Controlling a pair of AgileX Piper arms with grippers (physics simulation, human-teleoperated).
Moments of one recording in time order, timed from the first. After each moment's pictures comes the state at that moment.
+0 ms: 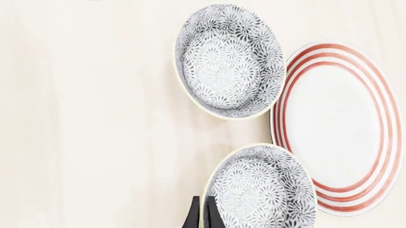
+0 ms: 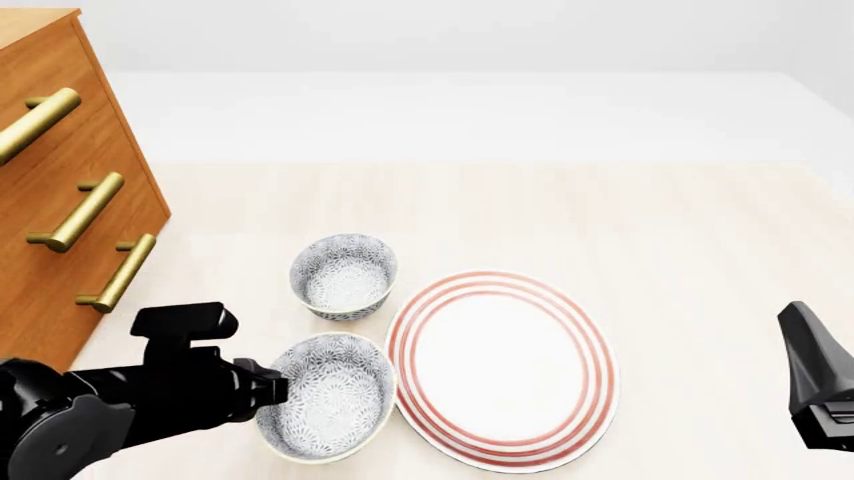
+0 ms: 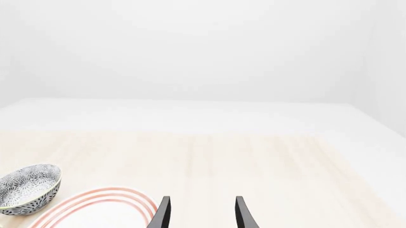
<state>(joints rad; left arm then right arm) -0.51 1.26 -0.29 -0.04 -0.43 0.02 0.00 -0.02 0.01 -0.01</state>
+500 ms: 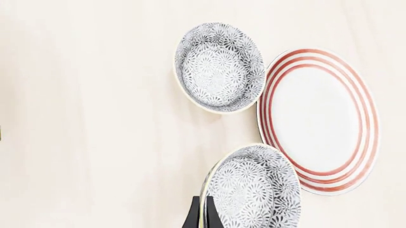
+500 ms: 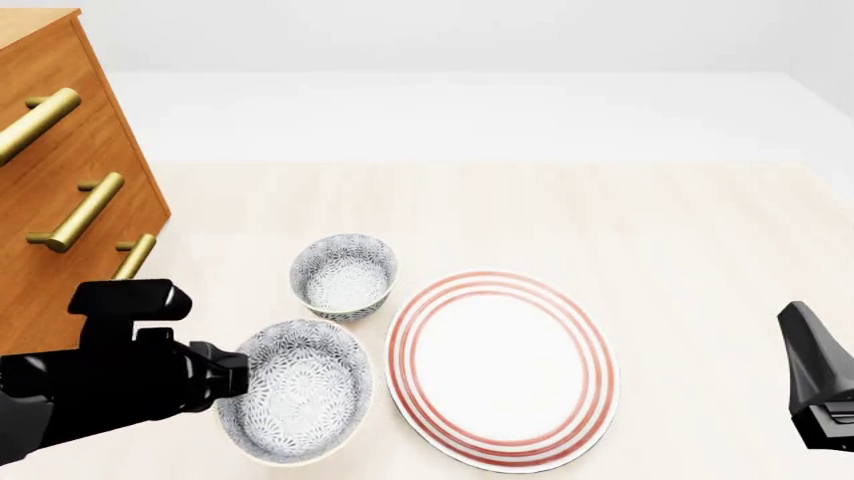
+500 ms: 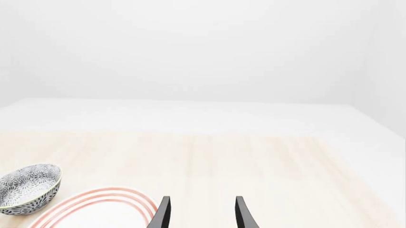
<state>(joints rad) -0.49 0.97 -0.35 0.28 -0.39 0.02 0.00 -0.02 0.01 -0.02</state>
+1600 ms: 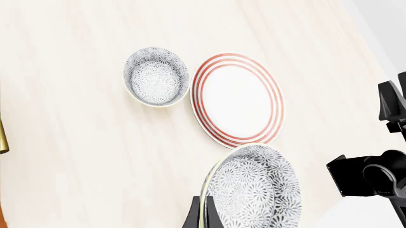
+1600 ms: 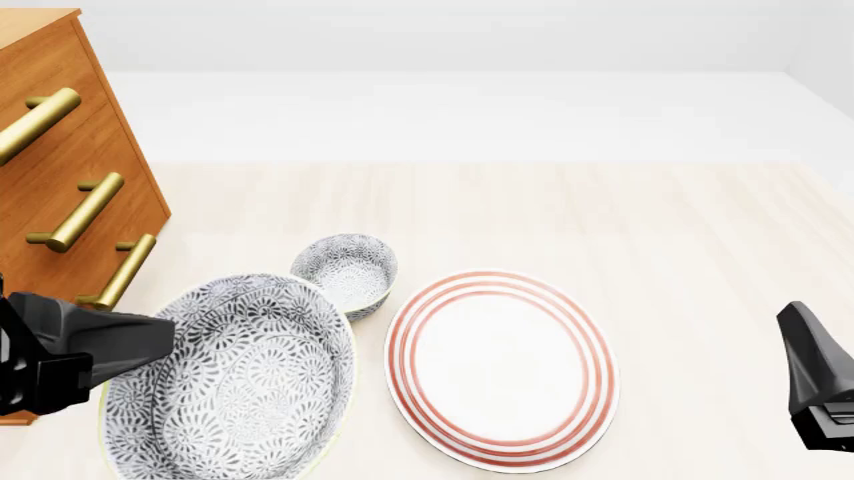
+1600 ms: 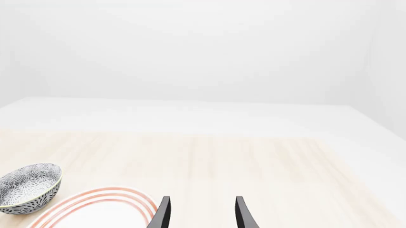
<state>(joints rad) -0.70 0.60 -0.73 0.90 -0.41 0.03 0.00 -0.02 0.01 -0.02</state>
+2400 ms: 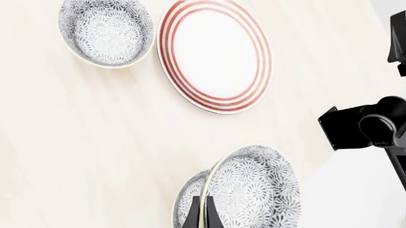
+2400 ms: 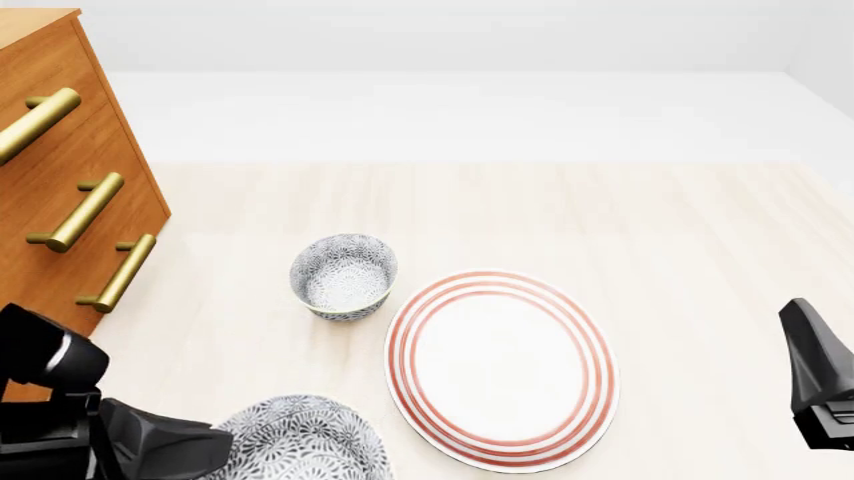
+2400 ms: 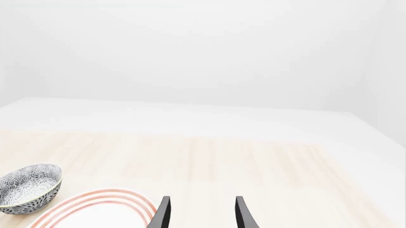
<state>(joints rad) -0.94 0.59 -0.51 0.78 -0.54 0.04 0.00 -0.03 0.00 -0.04</state>
